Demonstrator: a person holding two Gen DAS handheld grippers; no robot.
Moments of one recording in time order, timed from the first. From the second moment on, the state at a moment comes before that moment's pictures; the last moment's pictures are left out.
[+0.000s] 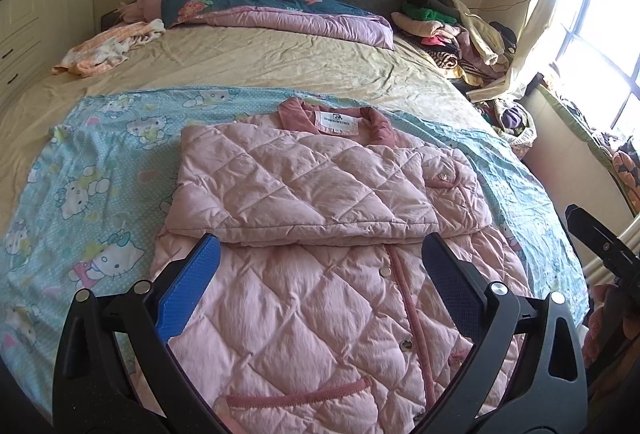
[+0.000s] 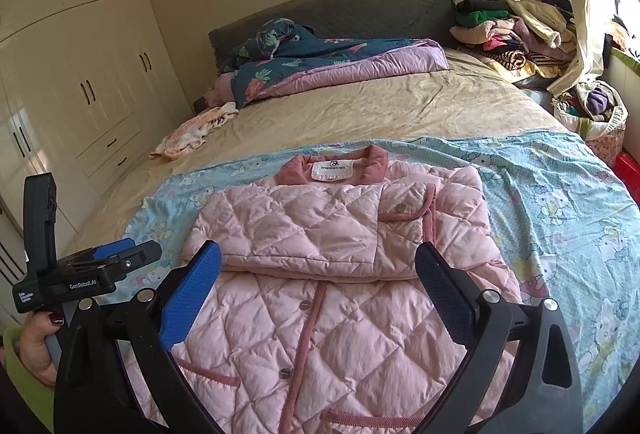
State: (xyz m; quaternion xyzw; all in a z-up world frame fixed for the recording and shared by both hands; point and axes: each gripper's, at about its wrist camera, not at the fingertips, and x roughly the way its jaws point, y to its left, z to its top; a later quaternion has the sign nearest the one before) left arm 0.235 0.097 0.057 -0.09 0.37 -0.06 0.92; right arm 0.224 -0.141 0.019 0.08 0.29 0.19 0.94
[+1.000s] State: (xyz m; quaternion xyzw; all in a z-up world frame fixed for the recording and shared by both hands) left arm 0.159 0.090 0.041 -0.05 0.35 -0.04 0.93; right arm 0.130 -0.165 0.027 0.06 0.24 0.19 0.95
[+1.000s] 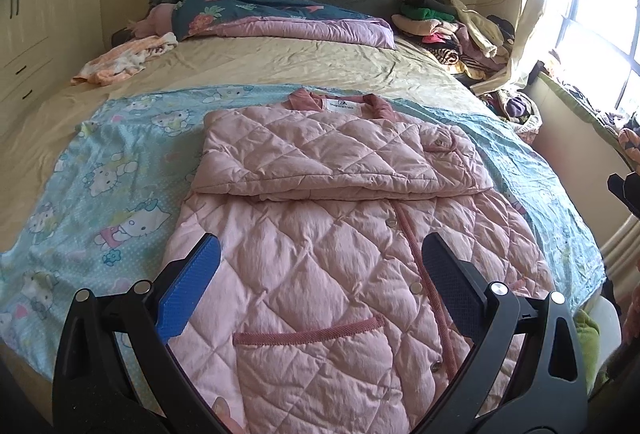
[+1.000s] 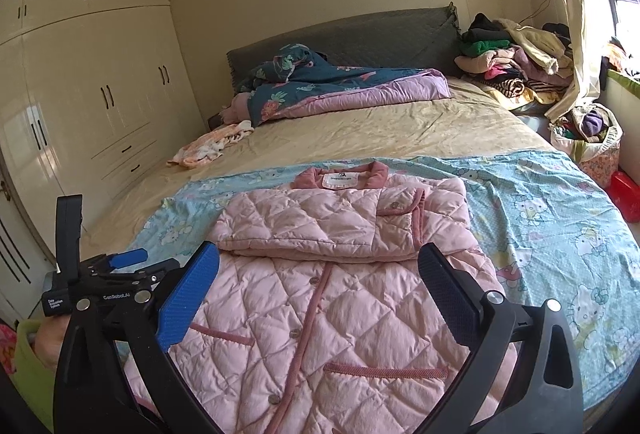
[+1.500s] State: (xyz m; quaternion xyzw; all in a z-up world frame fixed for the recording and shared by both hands) left arm 0.128 0.103 0.012 -0.05 0.36 -0.02 0.93; right arm 0.116 -0.189 -0.009 0.05 0.27 0.15 0.95
